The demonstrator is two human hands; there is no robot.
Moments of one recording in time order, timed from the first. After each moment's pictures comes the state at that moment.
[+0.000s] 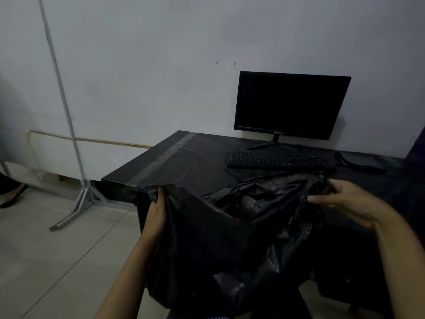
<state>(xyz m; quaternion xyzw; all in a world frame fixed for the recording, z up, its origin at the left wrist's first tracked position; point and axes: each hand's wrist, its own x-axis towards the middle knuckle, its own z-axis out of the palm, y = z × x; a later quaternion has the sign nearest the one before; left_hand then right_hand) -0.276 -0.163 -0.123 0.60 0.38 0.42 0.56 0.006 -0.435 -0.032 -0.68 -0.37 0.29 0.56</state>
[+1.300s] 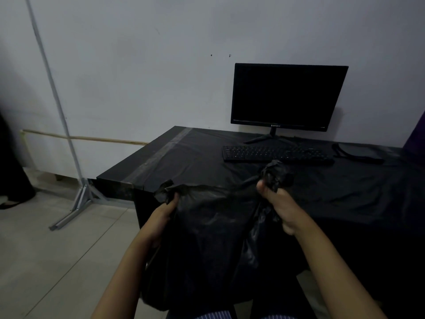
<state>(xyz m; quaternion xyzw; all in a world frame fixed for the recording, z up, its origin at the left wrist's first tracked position) -0.280 -0.165 -0.132 0.59 0.26 0.27 0.71 -0.091 -0.356 -0.071 -0.56 -0.33 0.34 0.67</state>
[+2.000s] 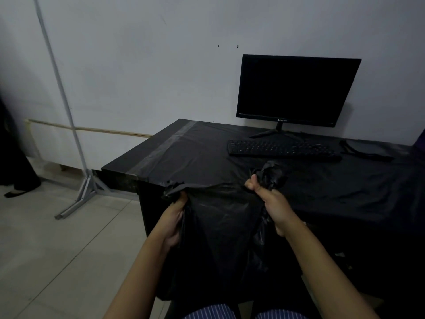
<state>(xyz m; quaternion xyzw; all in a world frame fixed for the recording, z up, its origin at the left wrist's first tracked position) -0.271 -0.194 -0.131 0.40 0.19 0.25 0.86 -0.107 -0.333 -0.087 -0.53 -0.32 0.37 0.69</state>
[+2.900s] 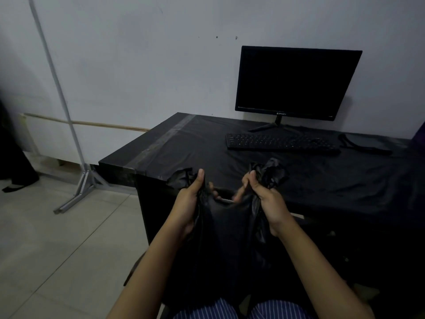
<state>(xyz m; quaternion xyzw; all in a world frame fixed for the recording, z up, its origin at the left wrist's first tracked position) -0.244 -0.223 -0.103 0.46 0.21 0.32 0.80 -0.126 -0.338 -0.090 -0.49 -0.34 0.36 0.72</state>
